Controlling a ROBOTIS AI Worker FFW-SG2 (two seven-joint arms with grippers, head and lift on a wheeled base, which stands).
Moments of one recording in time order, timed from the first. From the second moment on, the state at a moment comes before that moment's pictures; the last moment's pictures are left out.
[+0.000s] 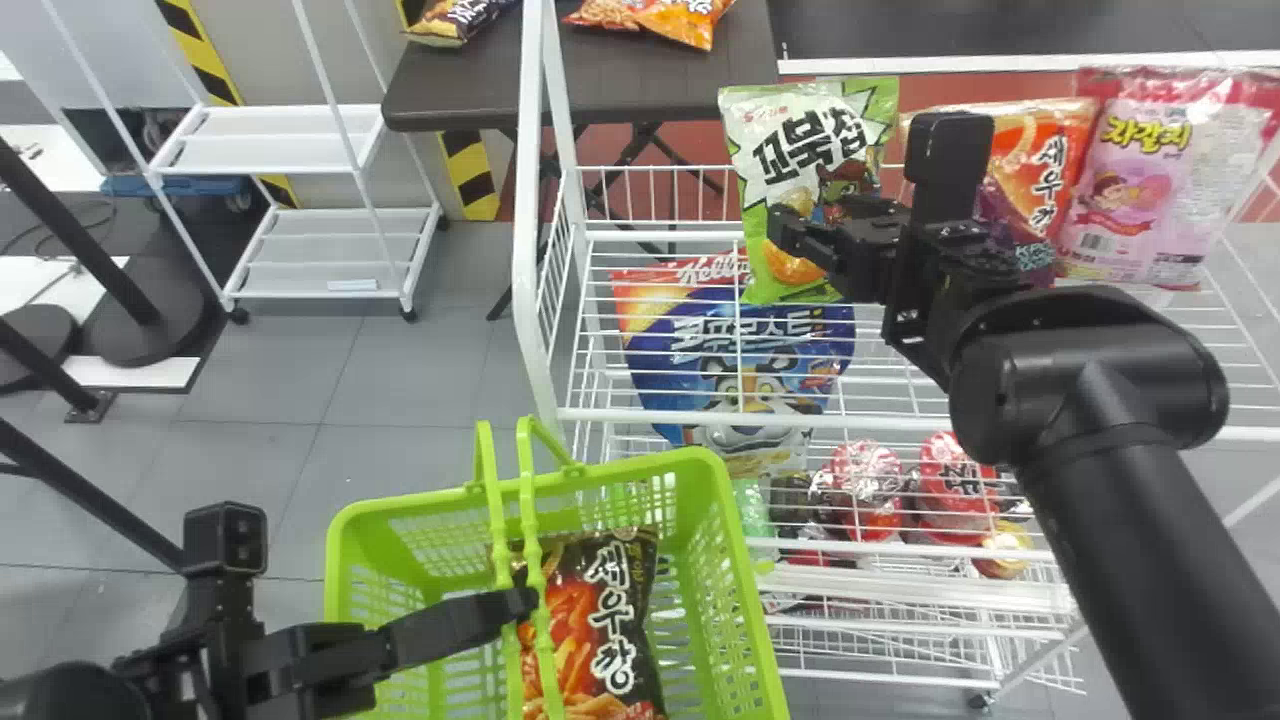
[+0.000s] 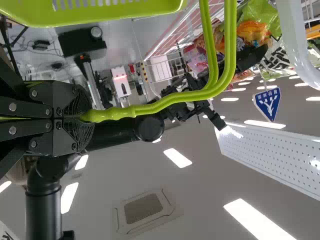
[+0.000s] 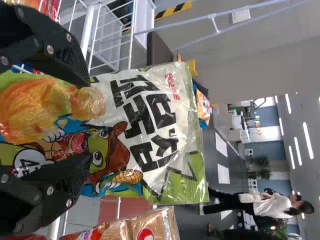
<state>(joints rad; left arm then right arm) 0.32 0.19 0.38 -1.82 0.46 1.29 -1.57 -0.35 0.00 0.17 -1.31 -0.13 0.43 0.13</state>
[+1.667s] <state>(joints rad) 0.30 0.20 0.38 -1.79 0.46 1.30 -1.57 0.30 -0.04 0.15 -2.39 -0.26 1.01 0.17</state>
